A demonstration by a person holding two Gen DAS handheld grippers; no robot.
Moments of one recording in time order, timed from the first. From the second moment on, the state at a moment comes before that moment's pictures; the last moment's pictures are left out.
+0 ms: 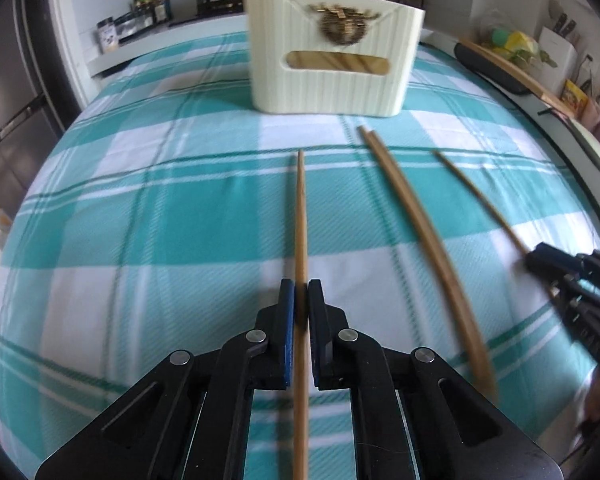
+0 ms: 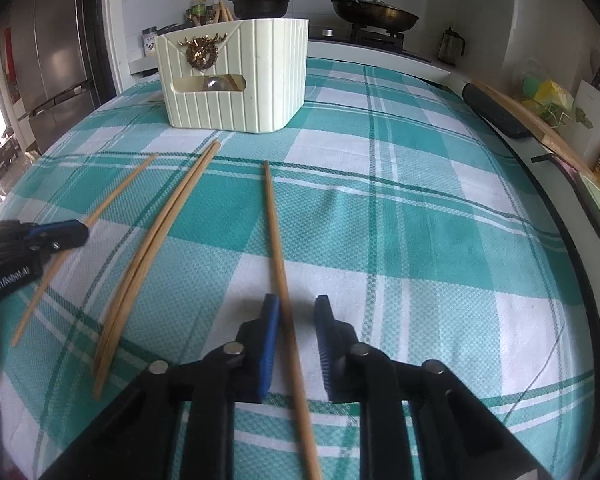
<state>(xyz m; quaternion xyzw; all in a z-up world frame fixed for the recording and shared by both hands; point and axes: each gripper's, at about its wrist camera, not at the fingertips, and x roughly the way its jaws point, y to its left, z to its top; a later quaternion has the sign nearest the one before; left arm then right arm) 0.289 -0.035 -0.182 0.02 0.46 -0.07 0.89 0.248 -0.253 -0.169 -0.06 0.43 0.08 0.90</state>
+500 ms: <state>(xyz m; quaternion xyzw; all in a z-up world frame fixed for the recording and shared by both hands) 0.298 0.041 -0.178 0.02 0.53 -0.13 0.84 0.241 -0.306 -0.151 -0.07 0.52 0.13 0.84</state>
